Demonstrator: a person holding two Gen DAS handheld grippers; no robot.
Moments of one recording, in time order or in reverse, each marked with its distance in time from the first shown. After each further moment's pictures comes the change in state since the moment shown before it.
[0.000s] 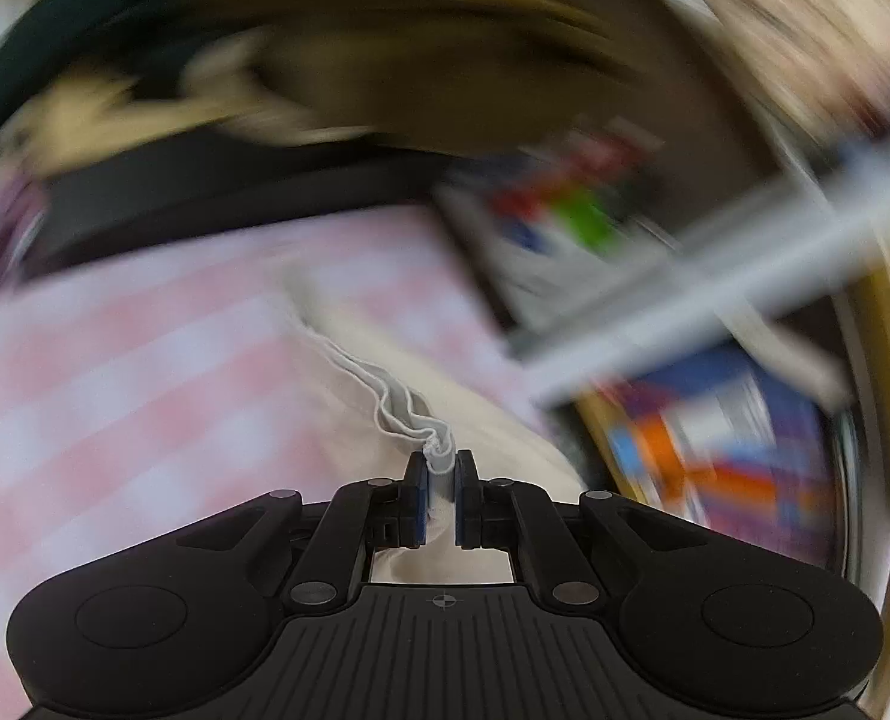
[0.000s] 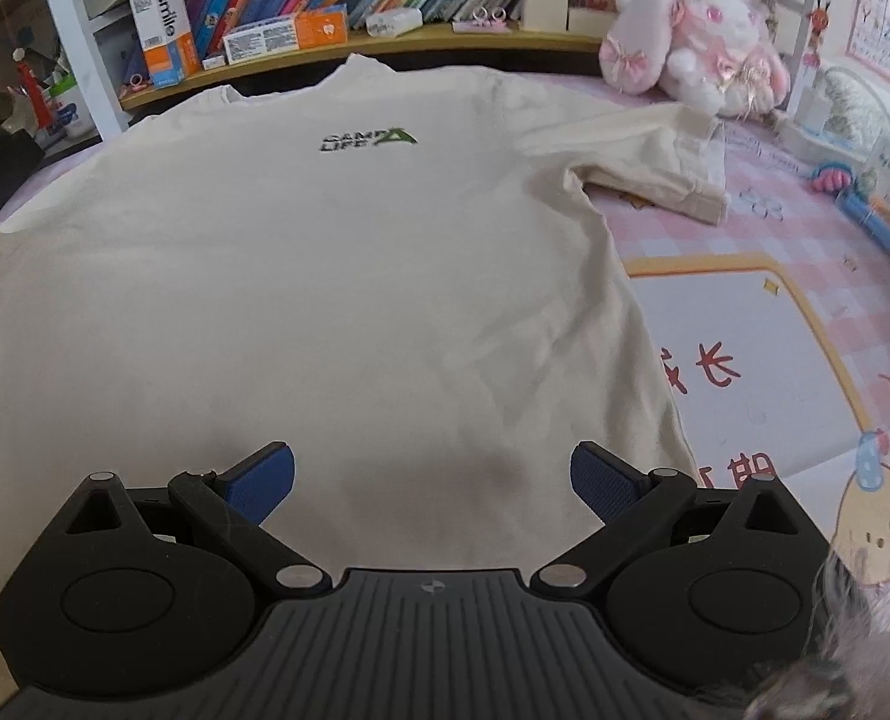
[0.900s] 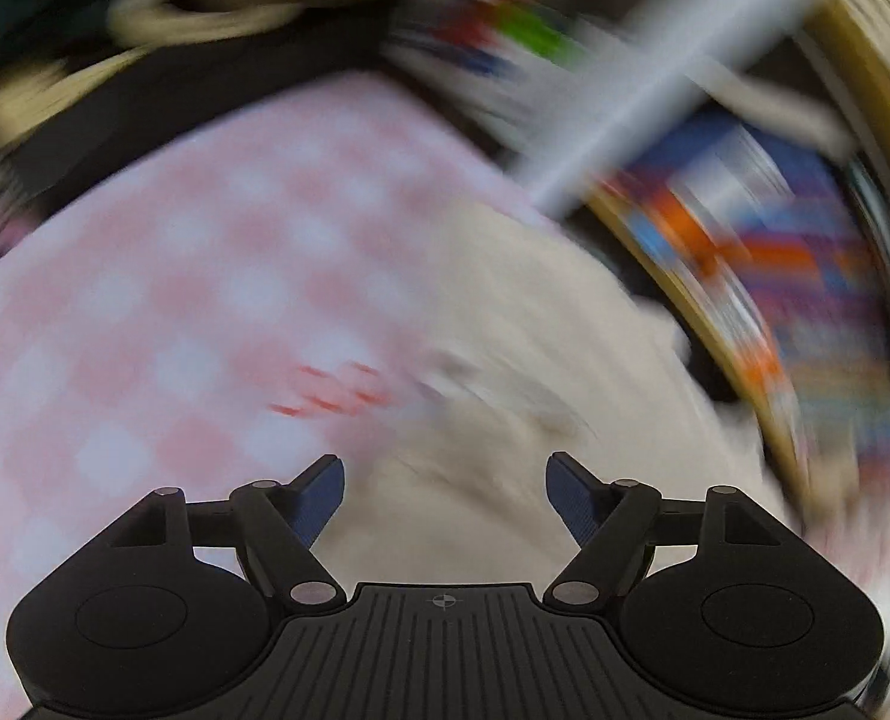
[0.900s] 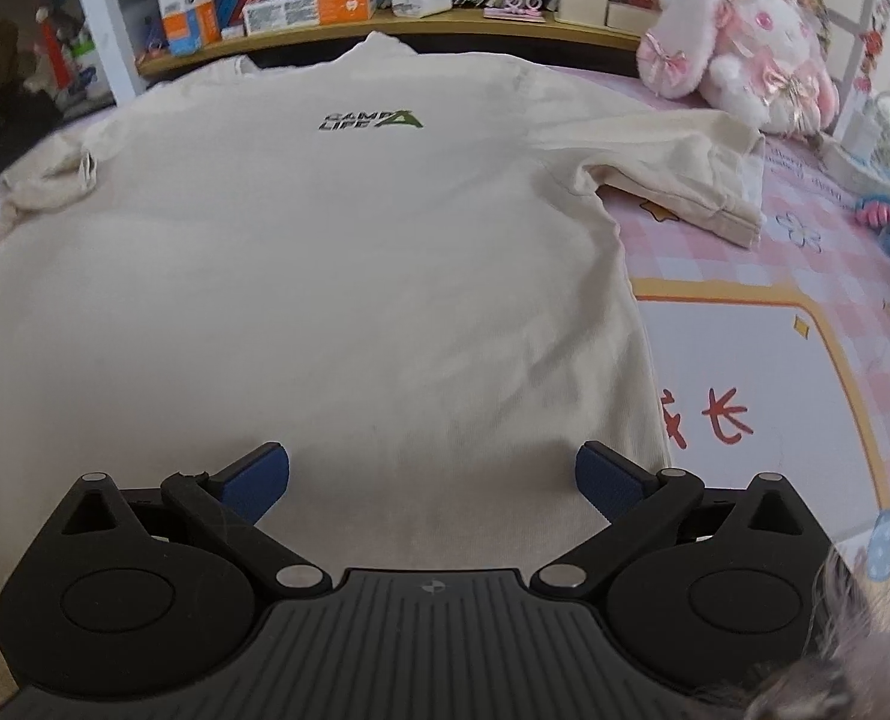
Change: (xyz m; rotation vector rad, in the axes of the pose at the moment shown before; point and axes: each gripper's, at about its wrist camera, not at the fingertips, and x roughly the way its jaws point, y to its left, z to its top) left arm 0.003 0.040 -0.045 -0.072 0.159 0.081; right arm 0.029 -0.017 0.010 -0.136 0.021 0.026
